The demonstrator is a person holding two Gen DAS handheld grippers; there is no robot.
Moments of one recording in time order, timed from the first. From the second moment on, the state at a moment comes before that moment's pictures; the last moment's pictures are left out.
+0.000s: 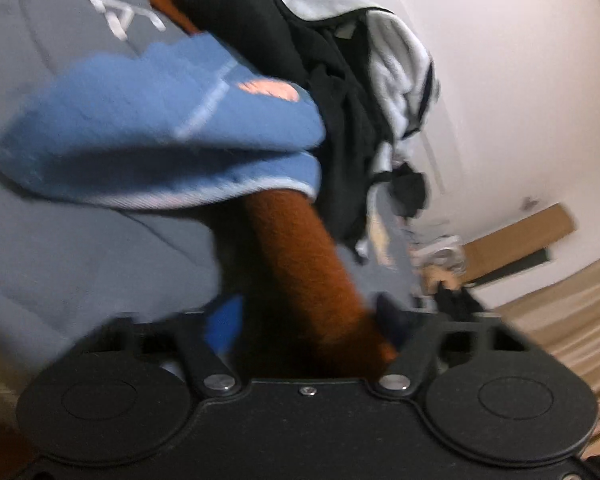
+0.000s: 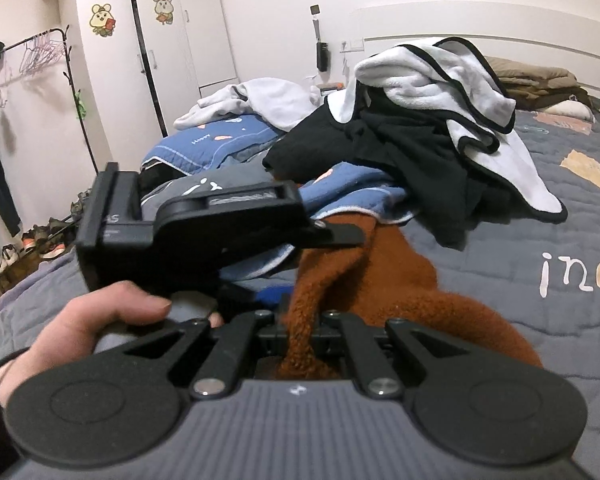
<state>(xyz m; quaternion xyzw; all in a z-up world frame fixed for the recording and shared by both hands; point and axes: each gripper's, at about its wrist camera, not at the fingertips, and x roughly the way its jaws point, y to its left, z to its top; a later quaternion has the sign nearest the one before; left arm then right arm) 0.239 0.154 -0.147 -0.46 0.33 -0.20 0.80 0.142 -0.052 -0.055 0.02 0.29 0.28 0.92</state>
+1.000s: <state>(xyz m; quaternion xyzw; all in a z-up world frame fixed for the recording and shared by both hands) 0.097 0.011 -0.007 -0.29 0.27 -0.34 0.85 -0.021 -0.193 0.036 0.19 0.19 0.23 0.93</state>
